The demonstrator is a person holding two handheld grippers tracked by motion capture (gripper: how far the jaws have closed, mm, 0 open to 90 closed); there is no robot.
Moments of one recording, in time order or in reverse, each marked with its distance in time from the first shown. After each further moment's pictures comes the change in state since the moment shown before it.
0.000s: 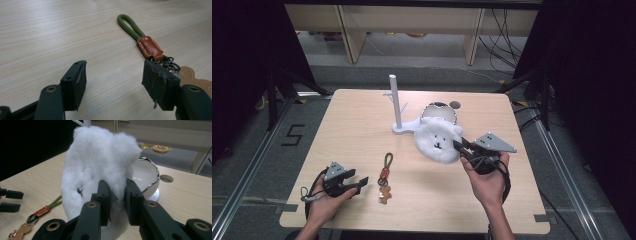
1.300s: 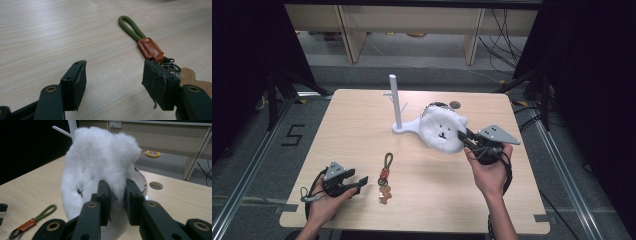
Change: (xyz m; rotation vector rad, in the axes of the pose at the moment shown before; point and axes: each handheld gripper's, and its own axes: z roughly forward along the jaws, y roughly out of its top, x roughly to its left) left arm 0.000 0.000 -0.001 0.002 0.013 -0.001; right arm -0.017 0.011 0.009 -0.035 -0.041 0.018
